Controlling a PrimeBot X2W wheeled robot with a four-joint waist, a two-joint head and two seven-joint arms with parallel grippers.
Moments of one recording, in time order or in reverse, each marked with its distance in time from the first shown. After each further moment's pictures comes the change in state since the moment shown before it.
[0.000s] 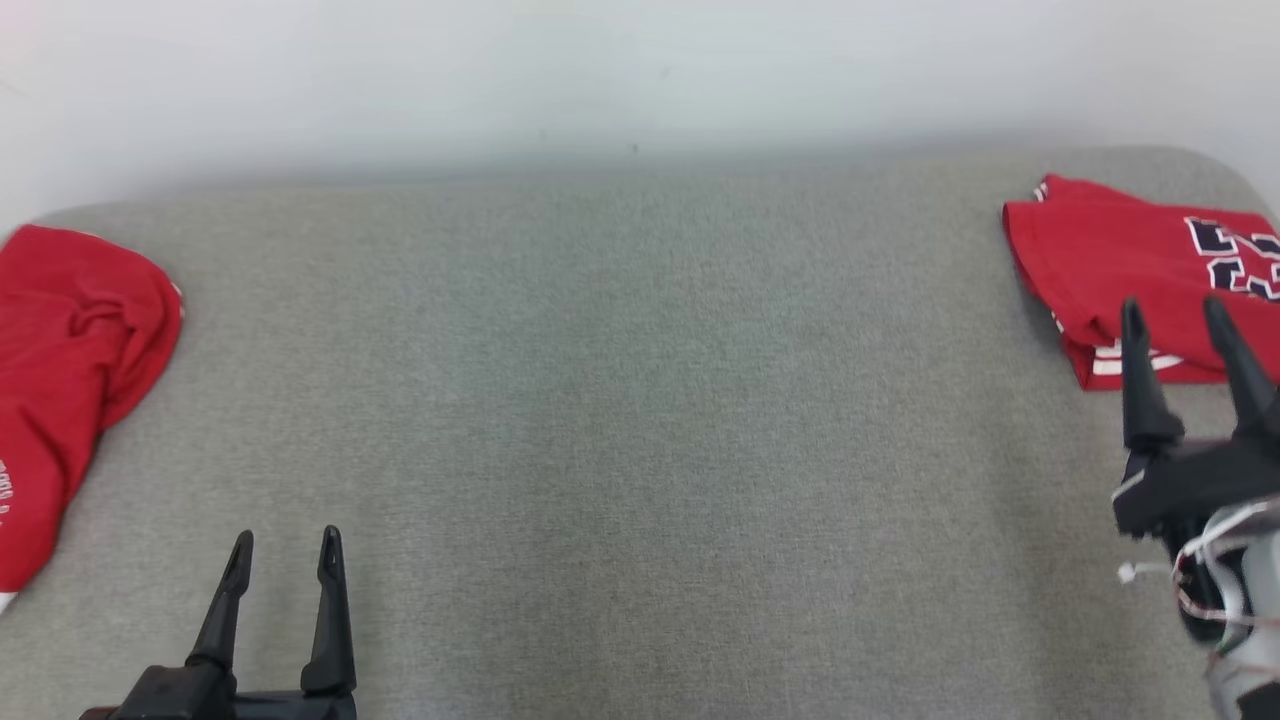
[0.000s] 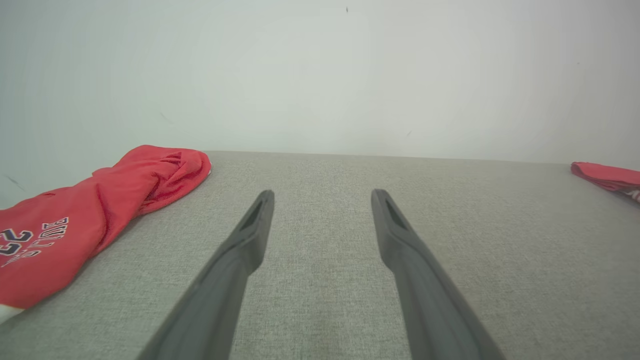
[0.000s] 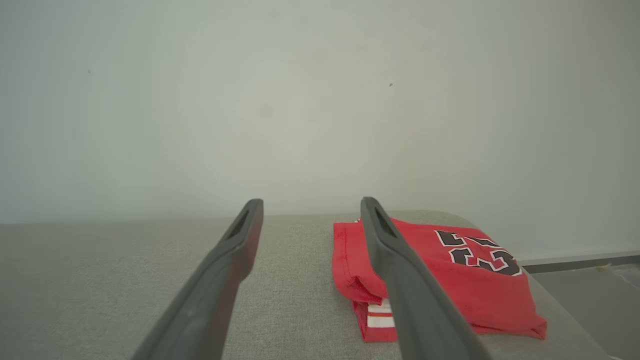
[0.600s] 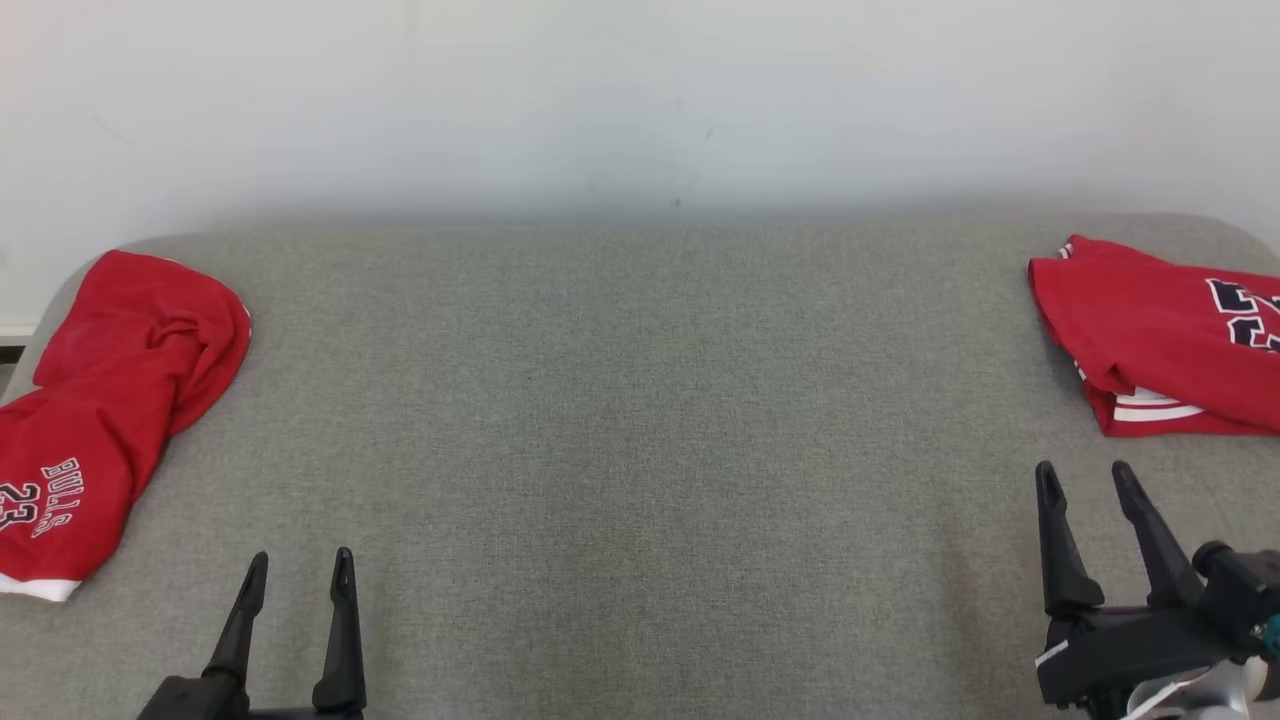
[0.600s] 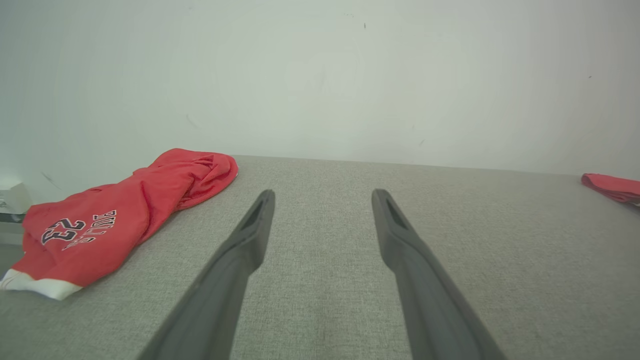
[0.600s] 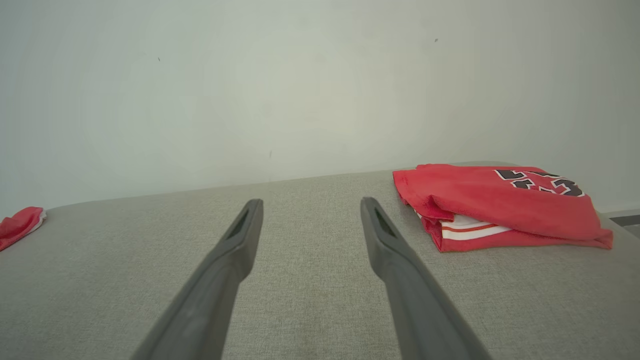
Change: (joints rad) left arm 0.010 -0.004 -0.010 0.042 -0.002 0.000 0.000; right arm 0.350 0.185 -0.071 -0.290 -0.067 0.000 0.068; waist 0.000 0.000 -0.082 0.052
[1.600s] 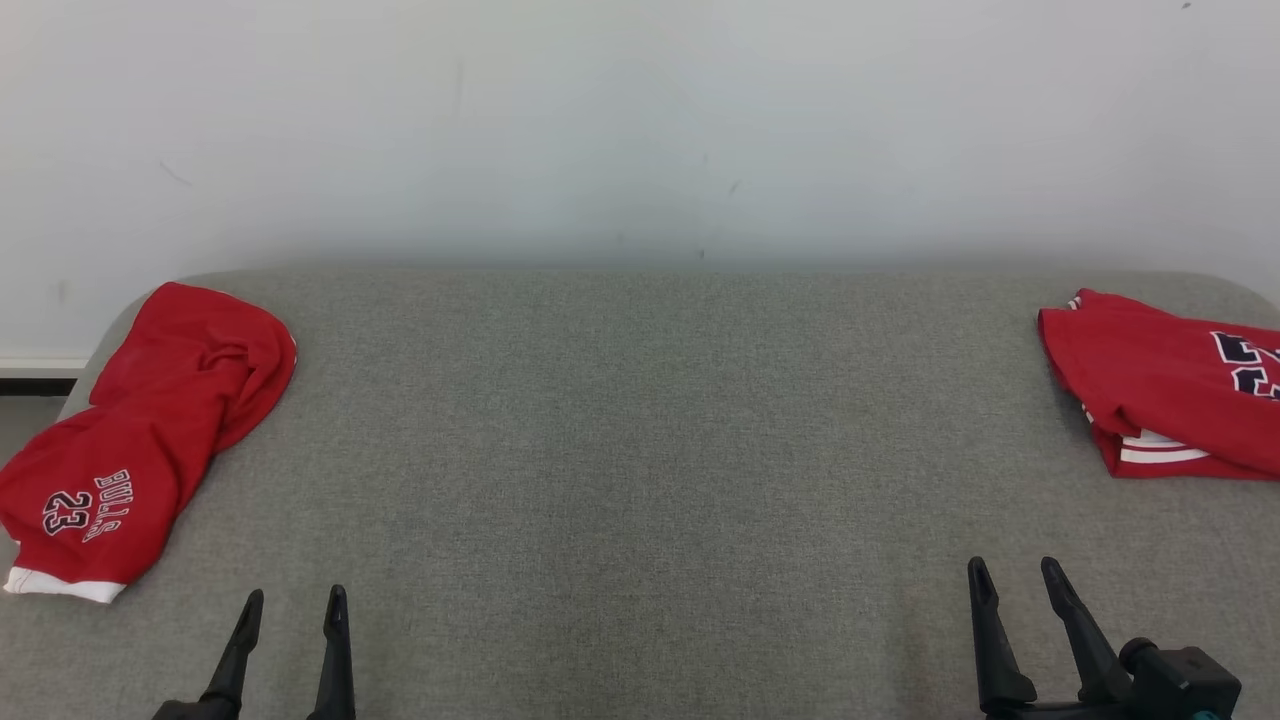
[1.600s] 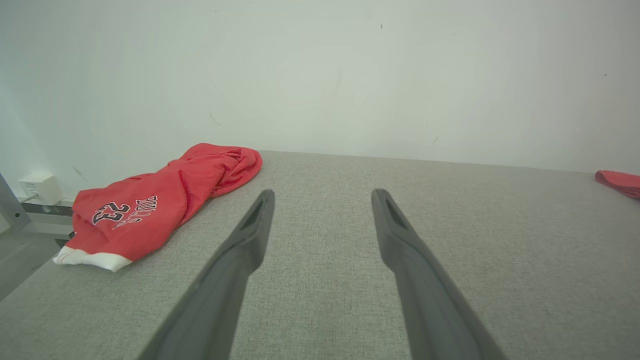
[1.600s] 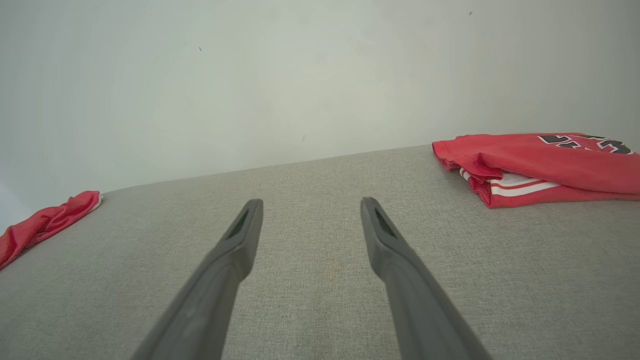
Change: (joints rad) left arm 0.027 0.030 -0.006 0.055 -0.013 0.000 0.000; right arm 0.148 0.111 0.037 -0.029 -0.049 0.000 -0.037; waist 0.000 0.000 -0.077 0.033
